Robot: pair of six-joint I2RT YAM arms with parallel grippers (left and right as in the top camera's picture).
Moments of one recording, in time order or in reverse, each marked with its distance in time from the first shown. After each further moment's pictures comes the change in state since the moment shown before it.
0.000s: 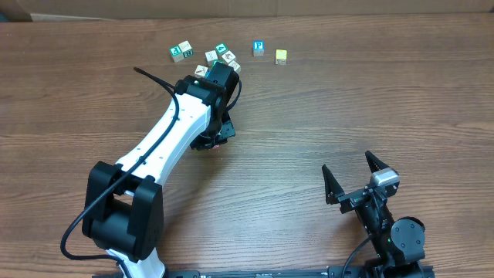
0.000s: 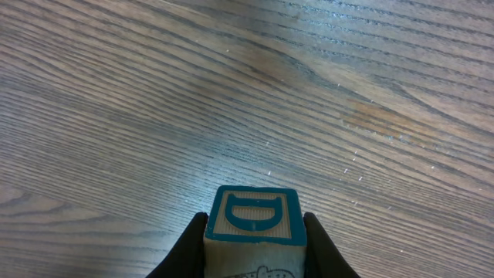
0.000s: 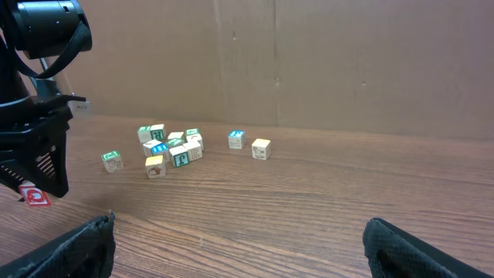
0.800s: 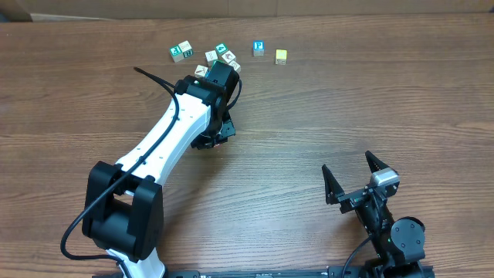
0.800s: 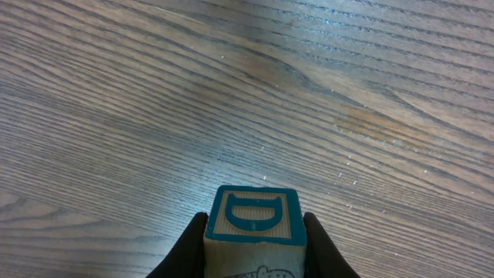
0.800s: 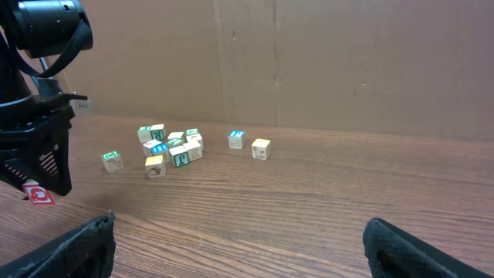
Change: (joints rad) left arm 0.000 0.000 0.000 0.014 0.000 0.000; right arm 0.000 0.000 0.000 0.000 0.000 0.000
